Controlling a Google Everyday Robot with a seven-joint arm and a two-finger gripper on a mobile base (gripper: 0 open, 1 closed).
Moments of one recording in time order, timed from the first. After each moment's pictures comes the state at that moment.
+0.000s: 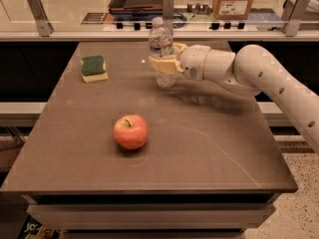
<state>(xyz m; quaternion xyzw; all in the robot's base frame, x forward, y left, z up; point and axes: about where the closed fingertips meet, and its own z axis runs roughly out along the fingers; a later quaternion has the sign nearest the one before) 0.688 -0.007 0.893 -0.41 0.62 0.31 0.60</state>
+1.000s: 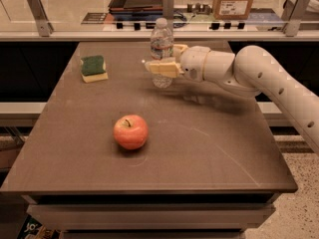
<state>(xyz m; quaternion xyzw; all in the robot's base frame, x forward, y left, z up) 0.688 -0.007 0.893 -0.41 0.62 0.31 0.60</state>
